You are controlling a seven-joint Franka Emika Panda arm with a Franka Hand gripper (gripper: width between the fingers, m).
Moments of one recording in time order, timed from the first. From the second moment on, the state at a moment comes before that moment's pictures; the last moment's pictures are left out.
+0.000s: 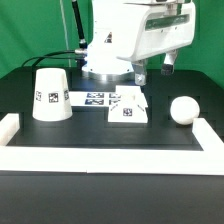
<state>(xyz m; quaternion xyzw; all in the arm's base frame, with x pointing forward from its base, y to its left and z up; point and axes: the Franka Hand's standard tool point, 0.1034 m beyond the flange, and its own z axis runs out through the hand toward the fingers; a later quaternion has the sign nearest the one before) 0.567 0.055 0.121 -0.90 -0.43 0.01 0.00</state>
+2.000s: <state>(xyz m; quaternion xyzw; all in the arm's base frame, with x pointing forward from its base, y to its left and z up) 0.489 0.033 0.098 -1.00 0.00 0.04 -0.01</state>
